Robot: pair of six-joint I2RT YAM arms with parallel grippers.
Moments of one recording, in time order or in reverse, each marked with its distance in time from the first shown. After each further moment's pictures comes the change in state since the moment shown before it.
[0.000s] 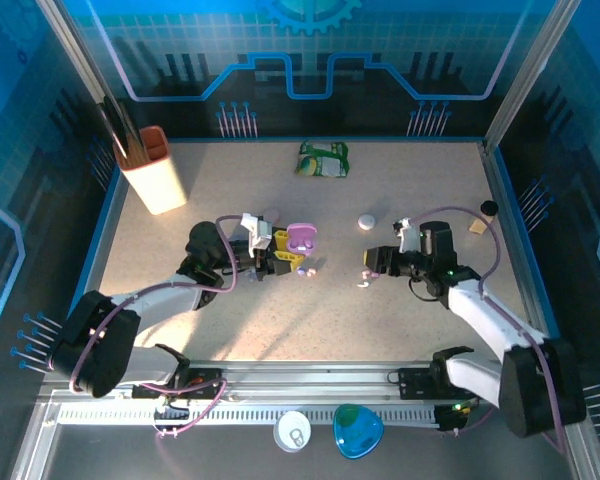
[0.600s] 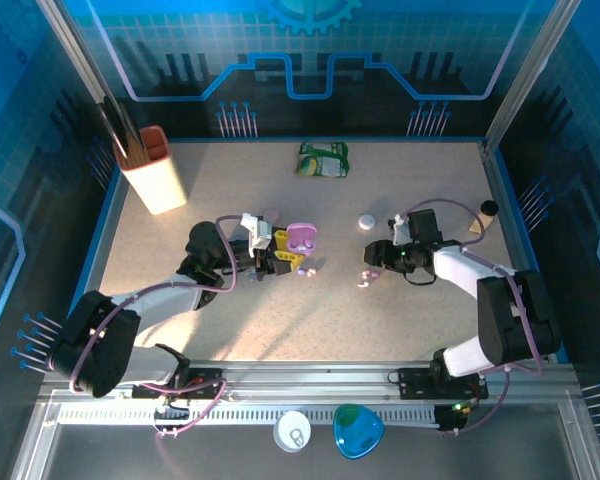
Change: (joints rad) left arm 0.000 0.000 0.000 0.002 0.000 -0.001; right arm -0.019 0.332 0.171 -0.093 0.029 0.024
